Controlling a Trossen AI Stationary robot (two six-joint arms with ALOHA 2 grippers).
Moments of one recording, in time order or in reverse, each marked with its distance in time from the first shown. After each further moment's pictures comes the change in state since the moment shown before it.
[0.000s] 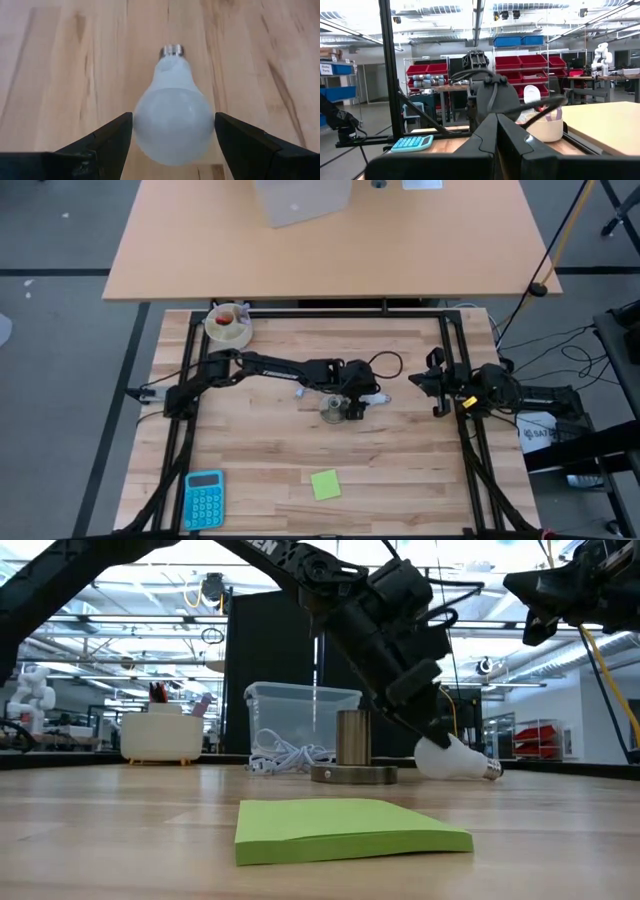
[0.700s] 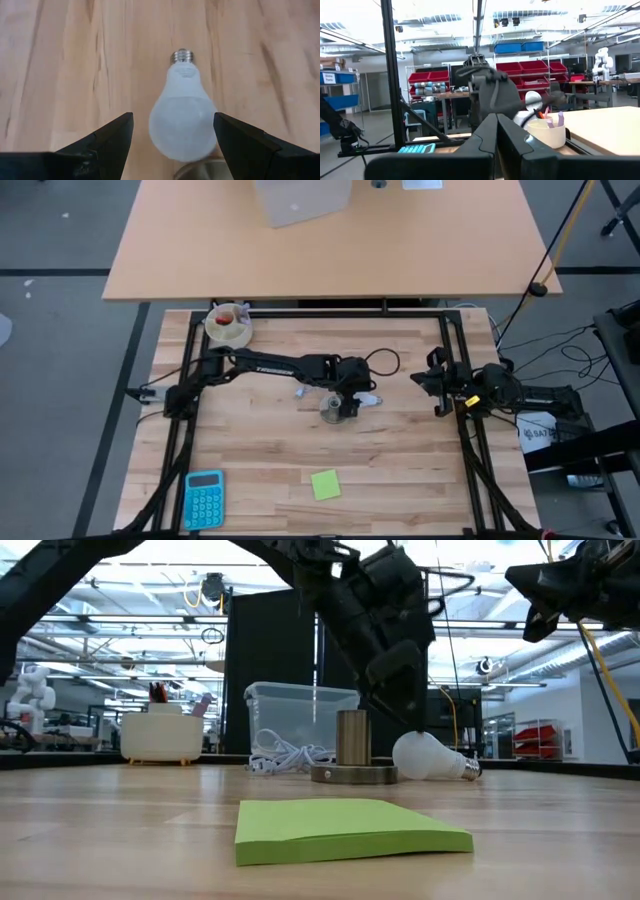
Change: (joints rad) left arm 0.005 -0.052 0.002 -0.160 -0.005 -0.010; right arm 0.000 0.000 0.000 0.040 0.000 0.021
